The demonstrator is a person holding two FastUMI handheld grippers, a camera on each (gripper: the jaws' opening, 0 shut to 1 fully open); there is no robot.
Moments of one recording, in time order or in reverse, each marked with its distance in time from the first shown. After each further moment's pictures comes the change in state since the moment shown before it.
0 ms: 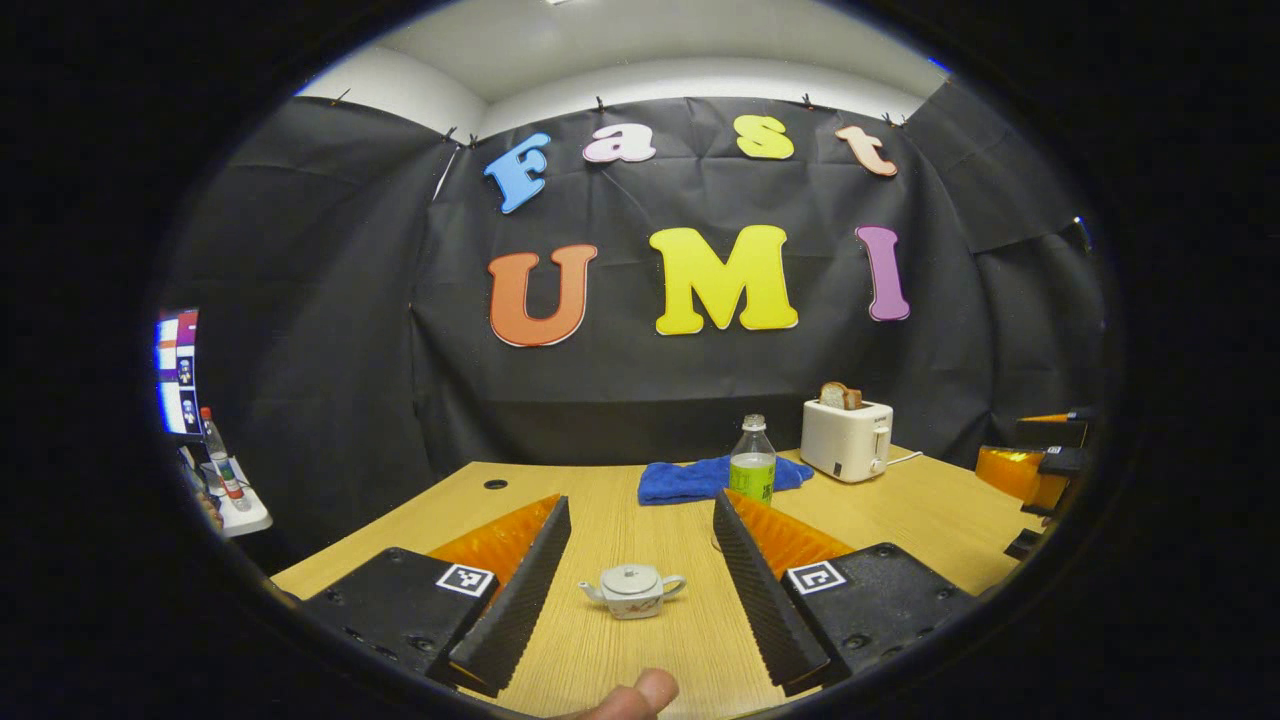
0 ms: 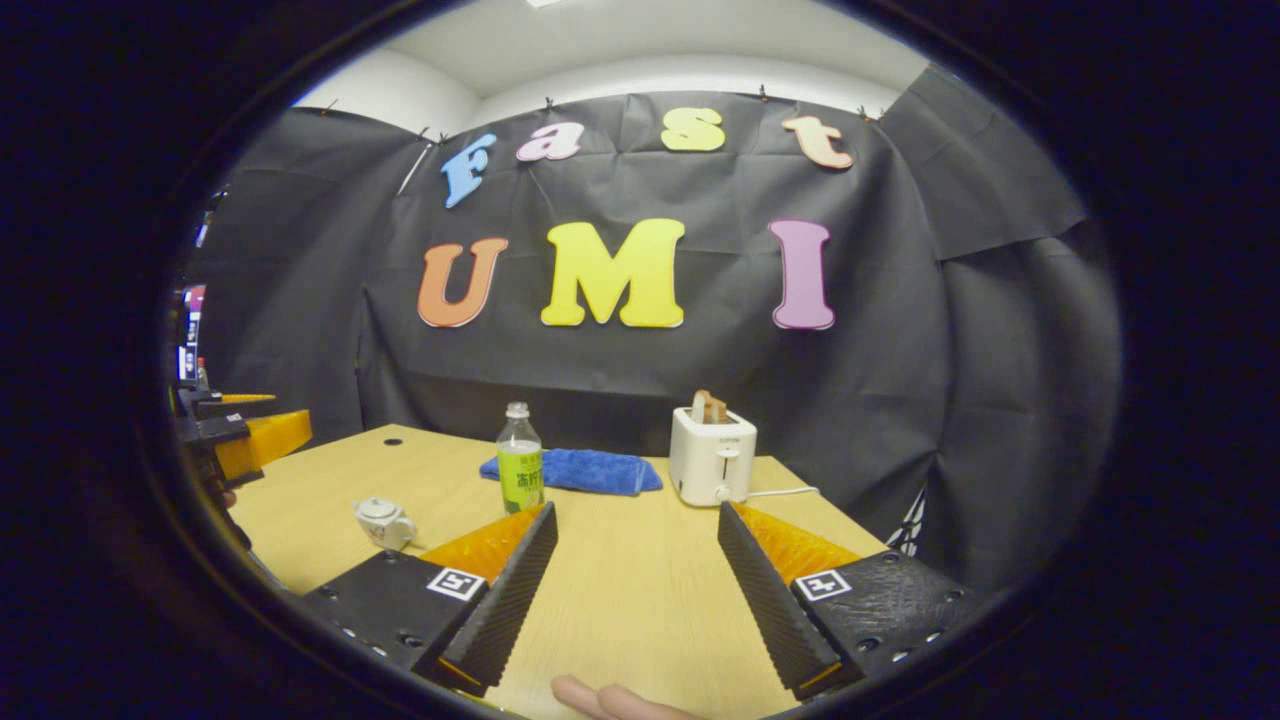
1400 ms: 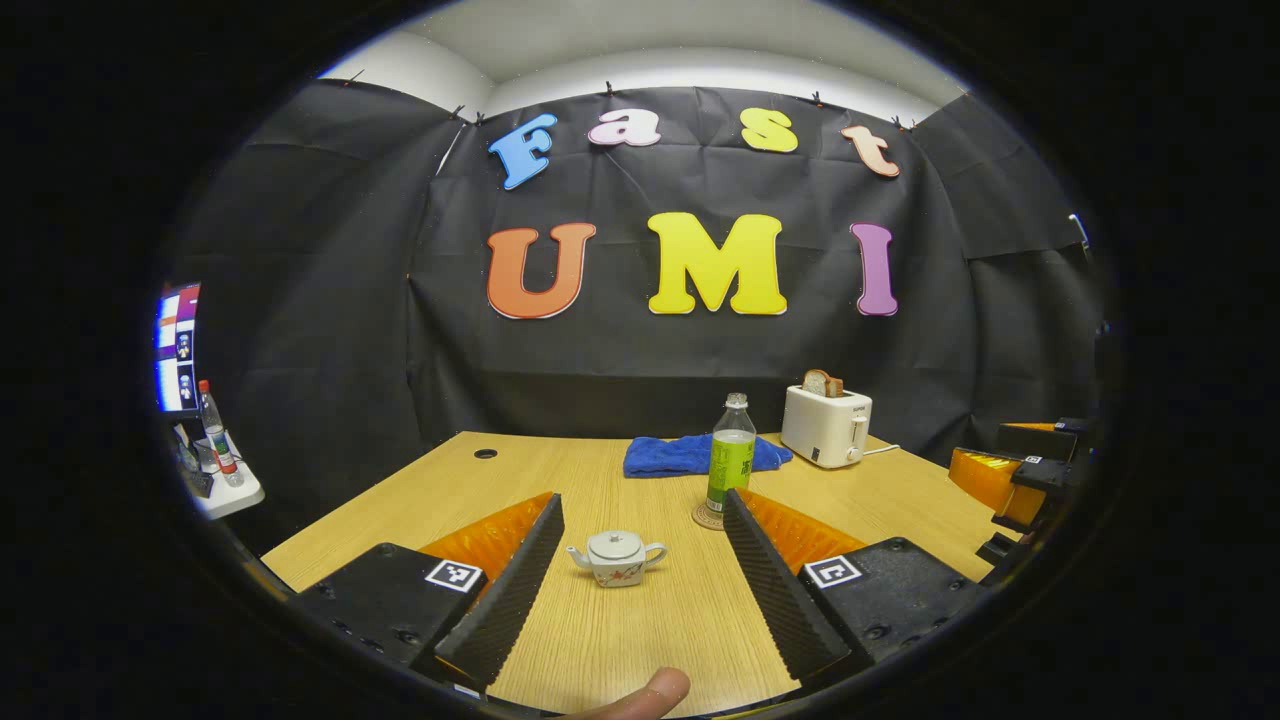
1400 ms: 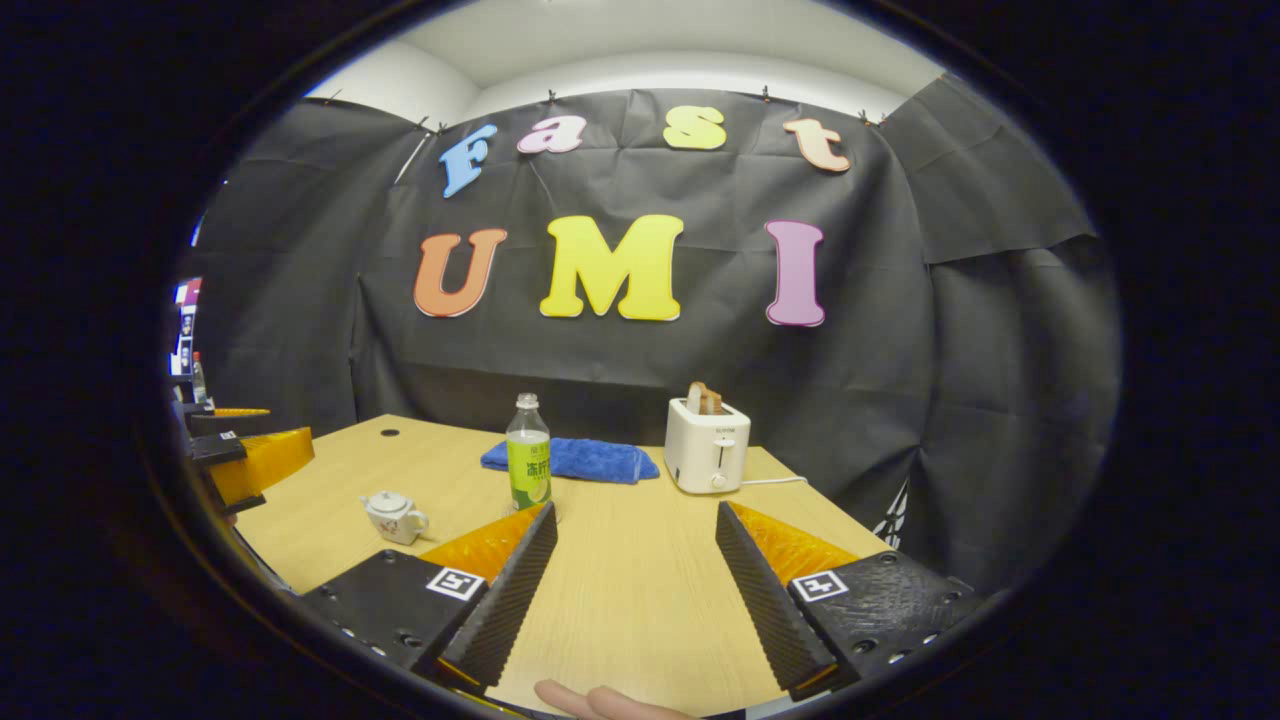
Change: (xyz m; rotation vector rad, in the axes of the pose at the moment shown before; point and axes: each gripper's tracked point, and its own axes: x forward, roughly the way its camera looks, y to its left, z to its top) left arm -0.021 -0.004 -0.013 -0.060 0.061 -0.036; right arm -0.017 0.021 -0.008 -0.003 0.047 -0.031
